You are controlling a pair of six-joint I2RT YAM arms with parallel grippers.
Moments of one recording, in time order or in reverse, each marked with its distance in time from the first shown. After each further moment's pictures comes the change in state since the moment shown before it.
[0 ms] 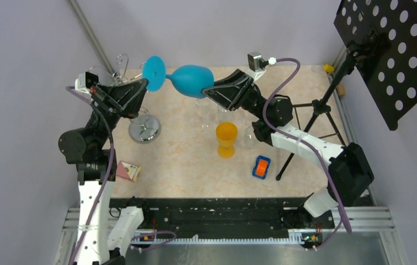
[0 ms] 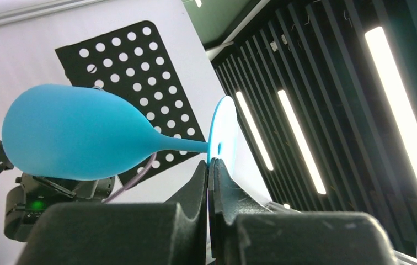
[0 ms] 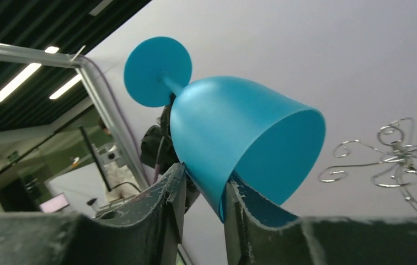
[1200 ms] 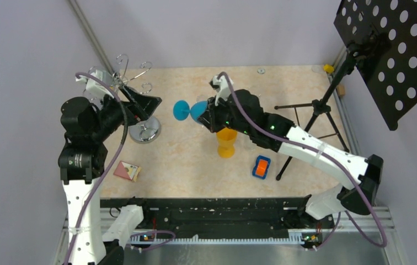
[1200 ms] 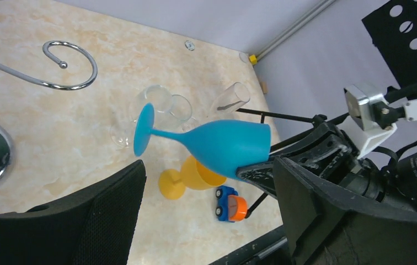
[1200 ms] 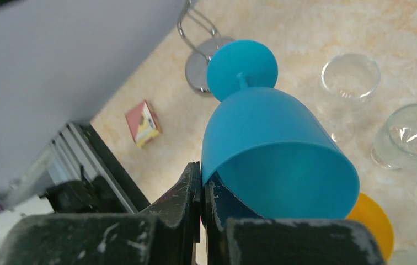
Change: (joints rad) left arm -0.001 0.093 0.338 -1.089 -0.119 1.374; right arm 0.251 -0.123 0.275 -1.491 0.589 -0.749
